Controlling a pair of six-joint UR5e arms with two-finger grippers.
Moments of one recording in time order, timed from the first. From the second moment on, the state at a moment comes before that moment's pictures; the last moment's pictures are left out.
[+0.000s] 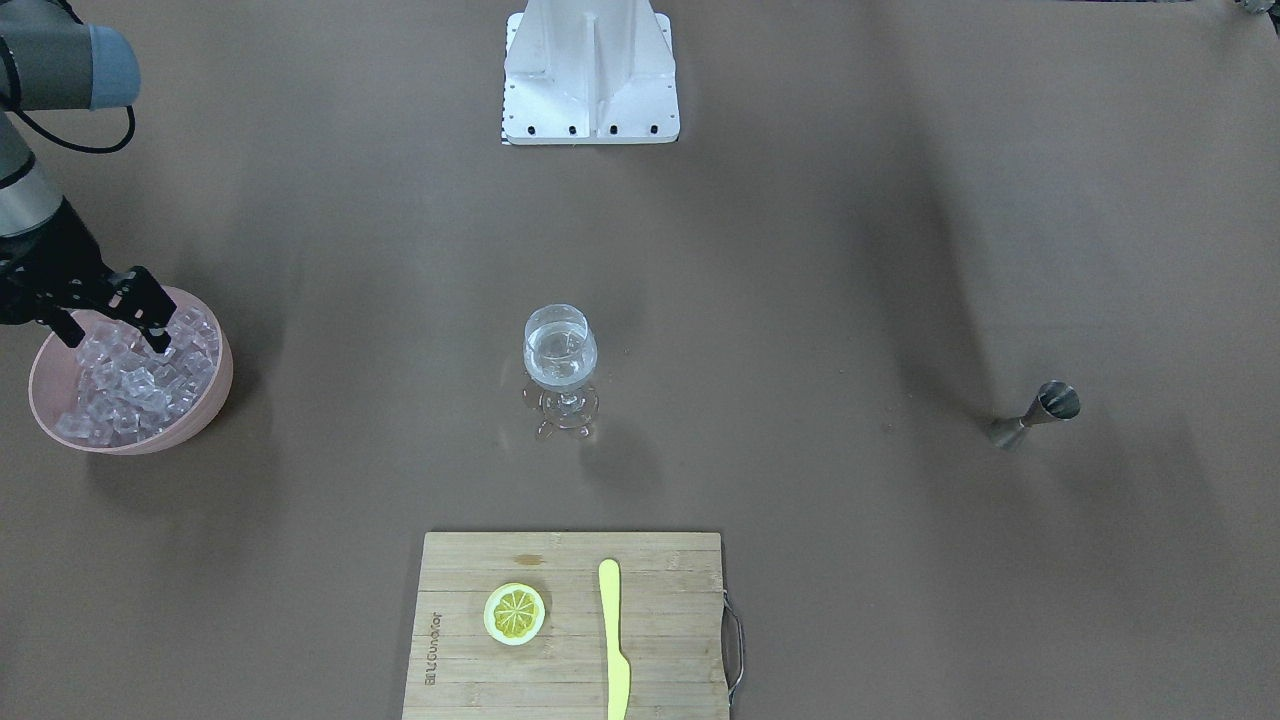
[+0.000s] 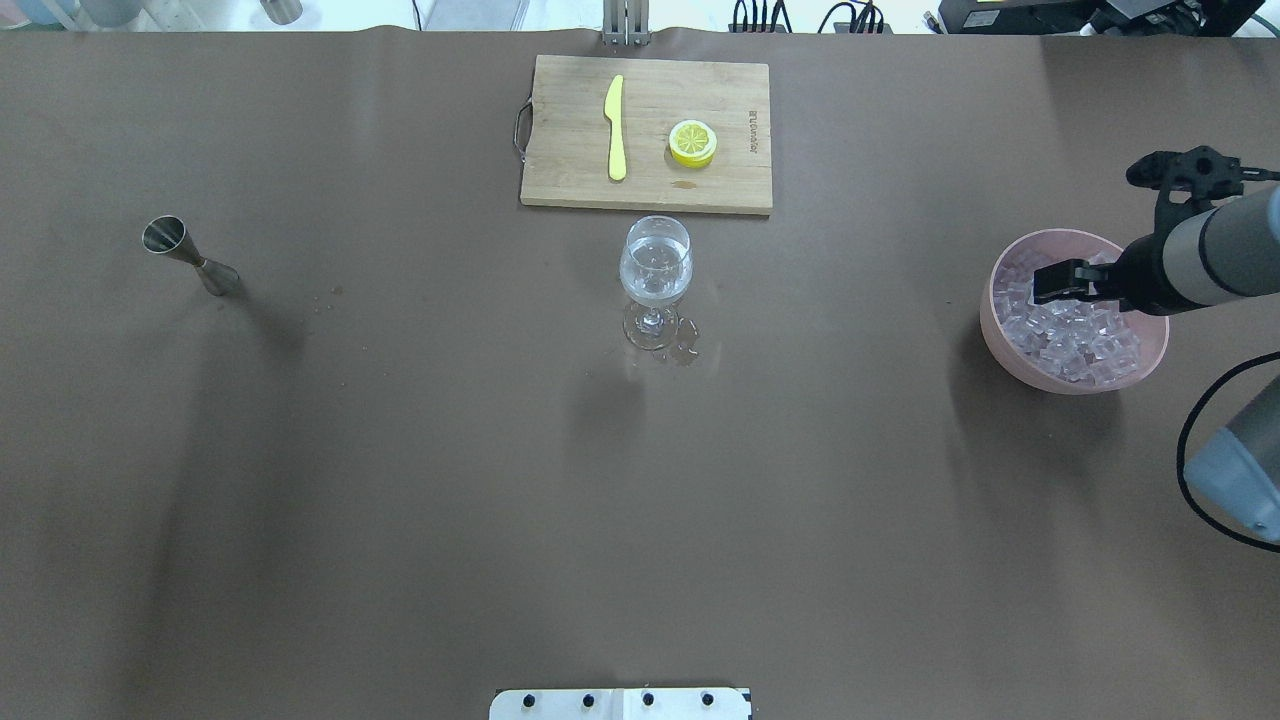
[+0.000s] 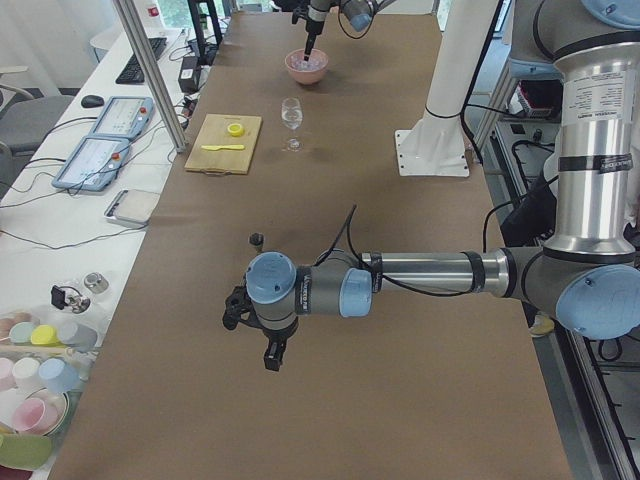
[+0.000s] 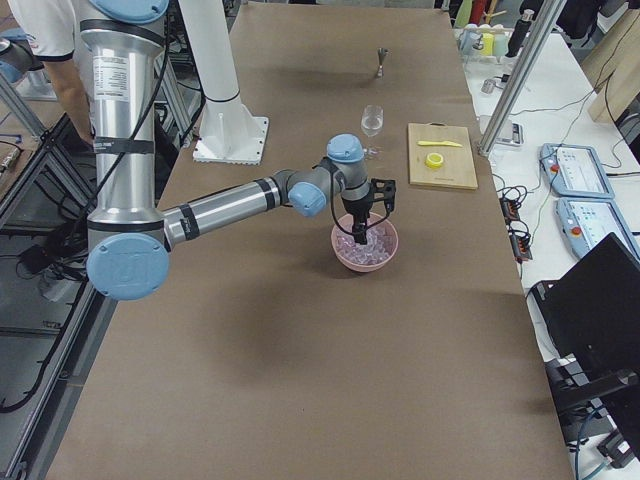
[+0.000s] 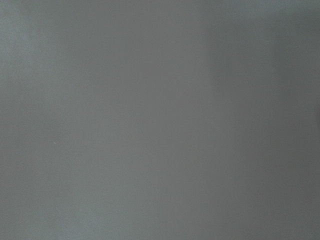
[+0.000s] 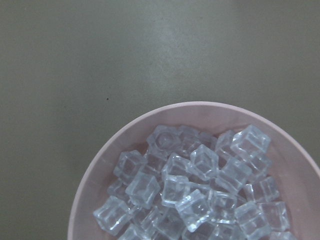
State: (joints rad) left arm -1.59 -1.51 -1.60 -1.64 -2.38 0.16; right arm 0.89 -1.56 1.89 -1.19 1.91 1.01
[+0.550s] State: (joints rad) left arm -1.59 -1.51 -1.60 -1.64 -2.38 0.16; right arm 0.87 -1.56 1.85 -1.19 1.87 0.73
